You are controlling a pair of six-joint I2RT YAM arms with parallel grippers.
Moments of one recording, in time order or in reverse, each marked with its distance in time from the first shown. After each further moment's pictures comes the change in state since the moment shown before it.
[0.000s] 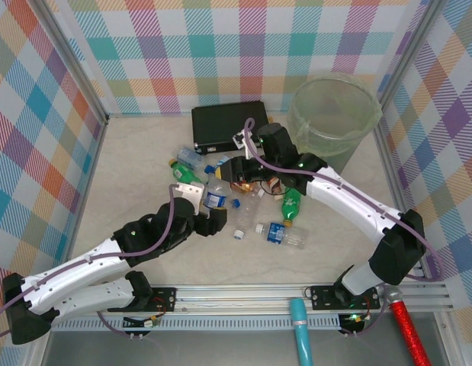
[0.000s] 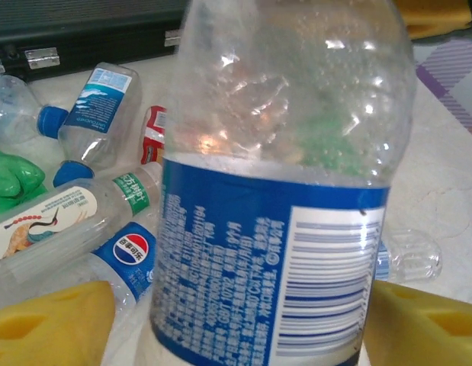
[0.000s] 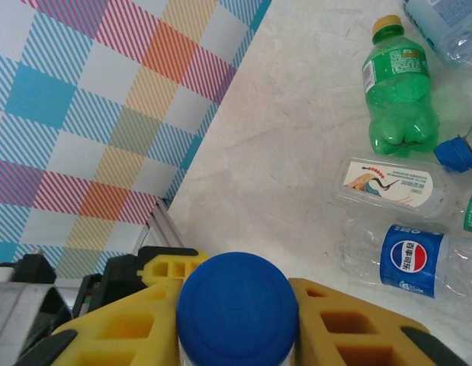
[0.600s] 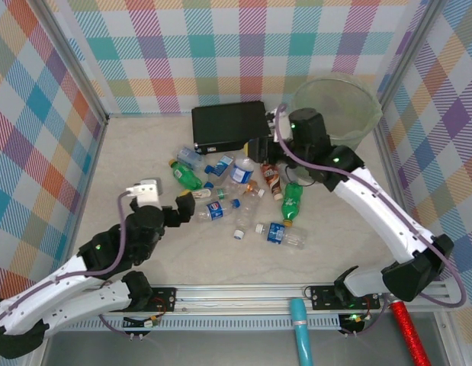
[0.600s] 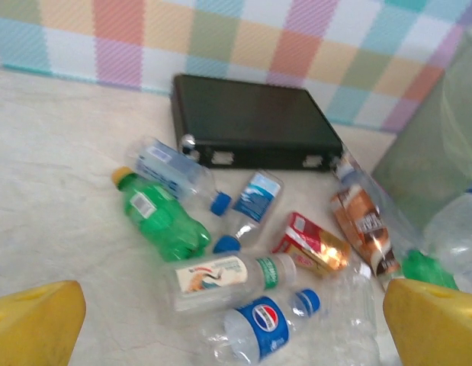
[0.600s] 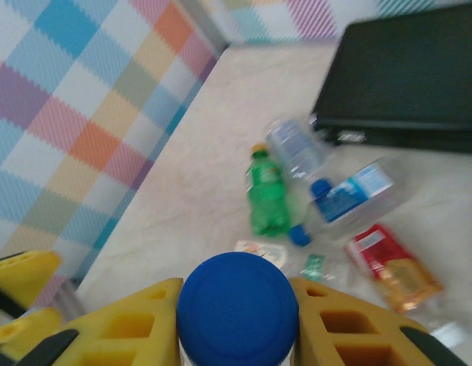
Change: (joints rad) left arm -0.003 -0.261 0.030 -0.187 -0.453 -0.110; right arm -0.126 -0.152 0.130 -0.201 0.296 -0.179
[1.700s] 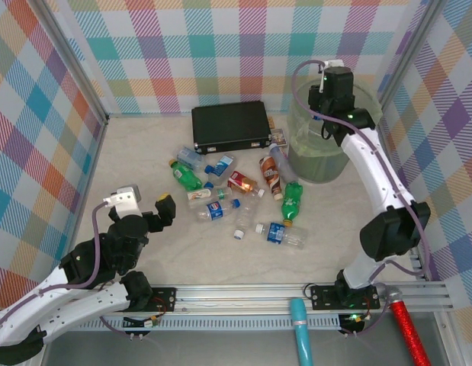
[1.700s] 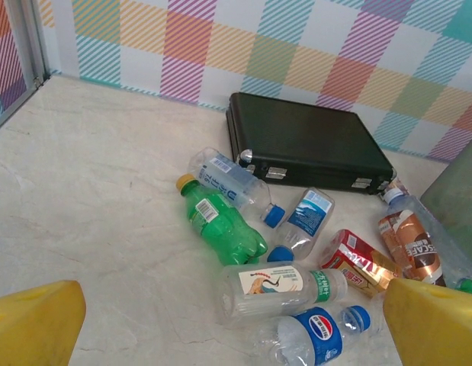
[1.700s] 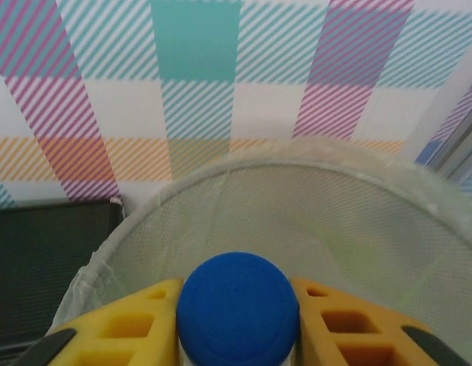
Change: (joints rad) left arm 0.000 -0.111 0.000 -0.159 -0.100 -0.045; right arm -0.344 0.322 0.280 0.100 0.571 -0.388
